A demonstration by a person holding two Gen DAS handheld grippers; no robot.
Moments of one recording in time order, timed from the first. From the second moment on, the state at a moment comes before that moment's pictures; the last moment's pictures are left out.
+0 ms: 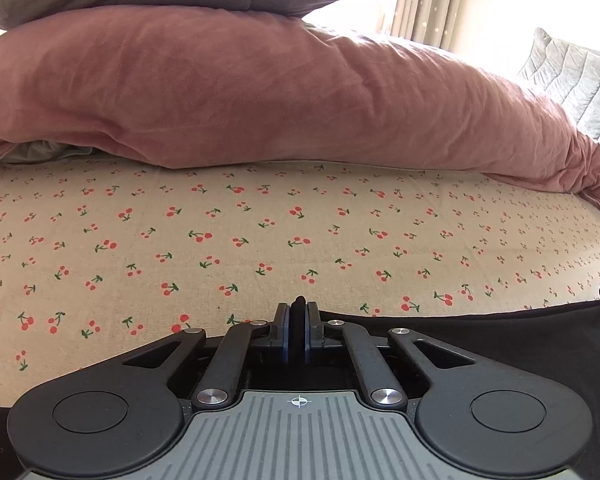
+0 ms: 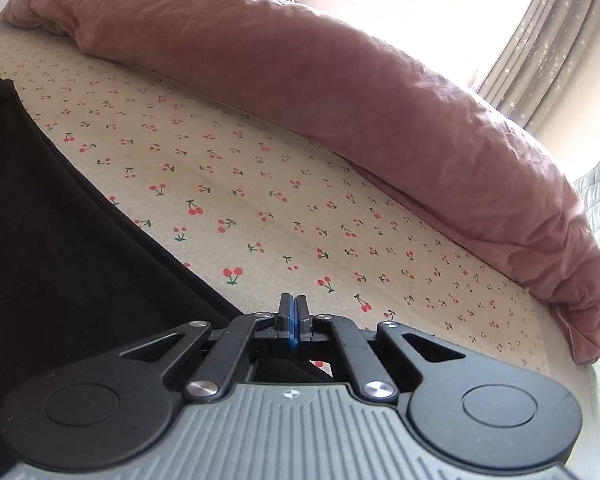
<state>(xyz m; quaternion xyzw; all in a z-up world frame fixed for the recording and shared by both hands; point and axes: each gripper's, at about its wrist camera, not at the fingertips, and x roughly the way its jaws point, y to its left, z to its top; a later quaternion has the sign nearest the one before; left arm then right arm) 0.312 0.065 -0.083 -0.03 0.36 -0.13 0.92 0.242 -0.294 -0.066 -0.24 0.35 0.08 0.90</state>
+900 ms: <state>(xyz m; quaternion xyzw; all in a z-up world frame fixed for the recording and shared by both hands) 0.304 0.086 -0.074 -0.07 0.39 -0.15 0.90 0.226 -0.307 -0.014 -0.19 0.29 -0.05 0.94</state>
